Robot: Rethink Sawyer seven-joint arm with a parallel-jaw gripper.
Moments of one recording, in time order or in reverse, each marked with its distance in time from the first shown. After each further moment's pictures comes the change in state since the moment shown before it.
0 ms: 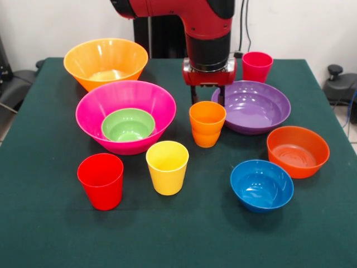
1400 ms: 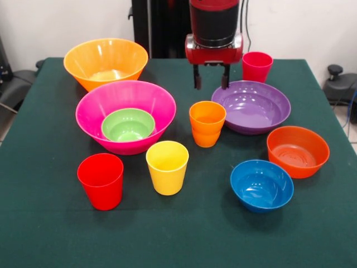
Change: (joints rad) arm -0.005 -0.121 0.037 0.025 -0.001 0.122 0.000
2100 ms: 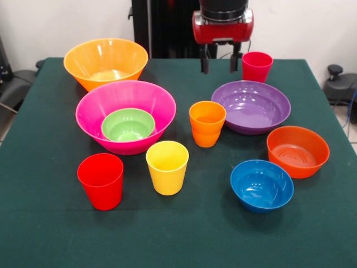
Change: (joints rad) arm -0.011 -0.115 0.051 0.060 -0.006 0.004 0.000
